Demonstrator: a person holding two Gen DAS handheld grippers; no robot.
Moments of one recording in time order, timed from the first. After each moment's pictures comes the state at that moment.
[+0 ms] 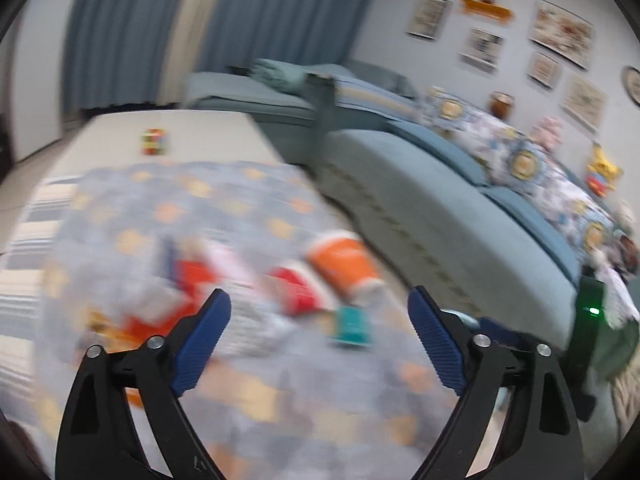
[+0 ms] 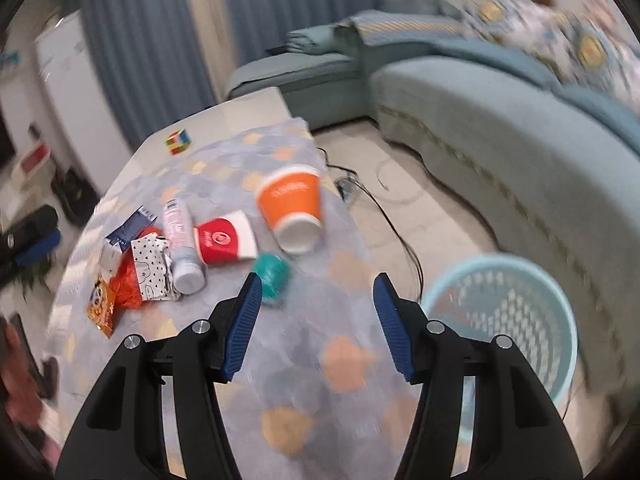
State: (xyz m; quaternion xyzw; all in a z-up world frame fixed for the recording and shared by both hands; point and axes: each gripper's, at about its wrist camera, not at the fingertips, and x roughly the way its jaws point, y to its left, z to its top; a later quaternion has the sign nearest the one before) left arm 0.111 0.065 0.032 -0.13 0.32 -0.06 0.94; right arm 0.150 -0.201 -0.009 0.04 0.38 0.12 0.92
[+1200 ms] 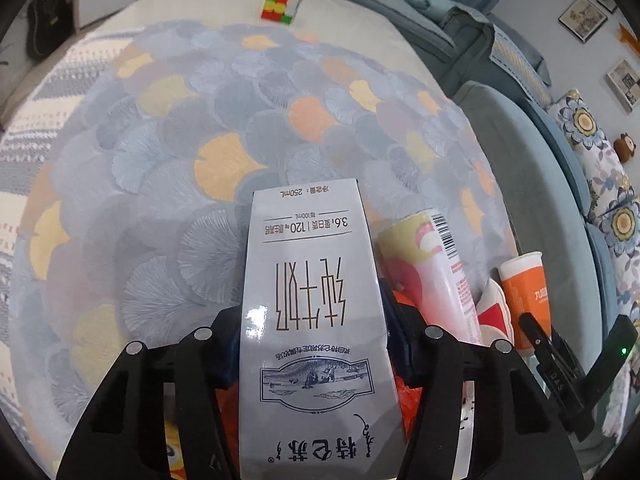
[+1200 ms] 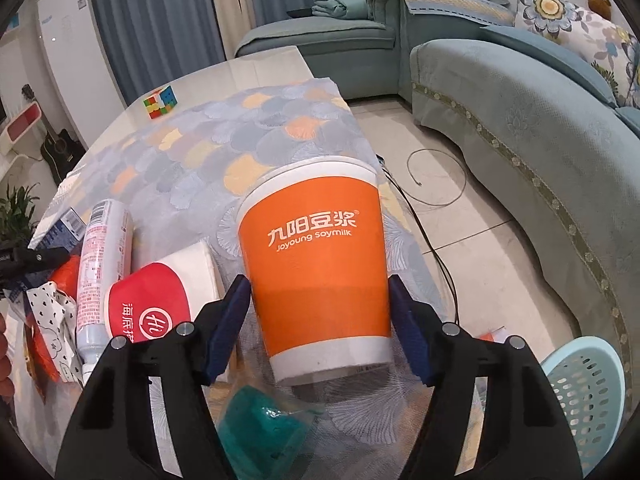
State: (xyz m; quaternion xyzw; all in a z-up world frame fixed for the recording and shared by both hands) left arm 0.249 0.194 -0.095 -0.24 0.49 0.06 0.84; right arm 0.304 -0.127 -0.104 0.00 0.43 0.14 0.89
